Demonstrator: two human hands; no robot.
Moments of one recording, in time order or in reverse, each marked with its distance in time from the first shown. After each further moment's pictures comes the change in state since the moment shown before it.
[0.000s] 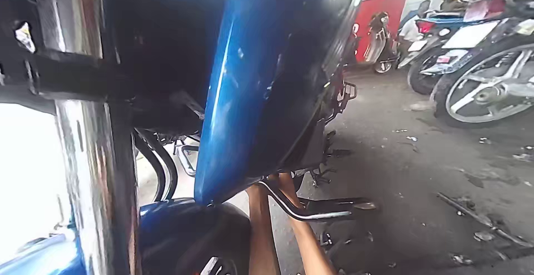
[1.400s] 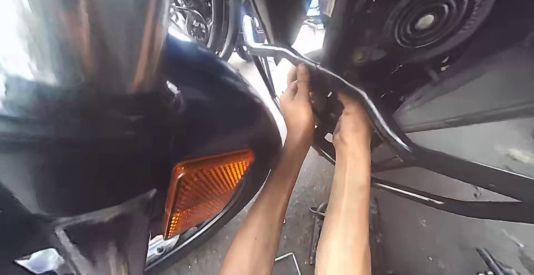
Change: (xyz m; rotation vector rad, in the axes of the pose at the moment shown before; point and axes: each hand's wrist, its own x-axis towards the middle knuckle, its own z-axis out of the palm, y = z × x) left_hand 0.018 0.014 -0.040 0.479 0.039 -0.017; right_hand 0.036 0.008 0.007 0.373 0.065 0.031
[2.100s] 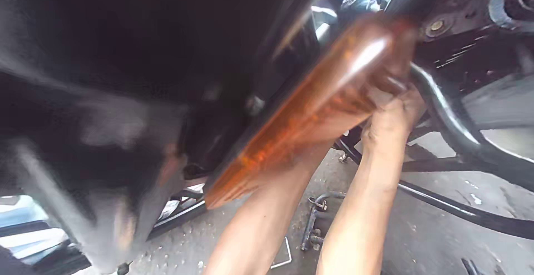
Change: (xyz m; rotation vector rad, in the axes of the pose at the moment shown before) left_hand 0.057 -0.048 -0.013 -0.277 -0.404 0.191; right_hand -0.009 0.001 -0.010 -0.089 -0.139 -0.067
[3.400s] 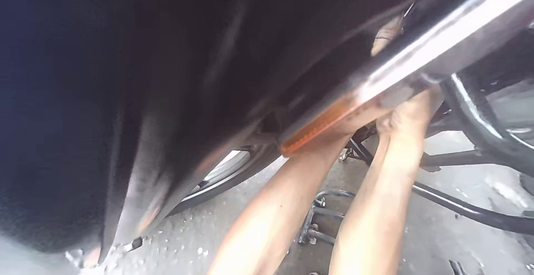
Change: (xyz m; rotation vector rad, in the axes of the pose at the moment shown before) left_hand 0.010 -0.040 0.000 0.106 0.216 -0.047; right_hand 0.007 -0.007 0.005 0.171 -0.144 -0.035
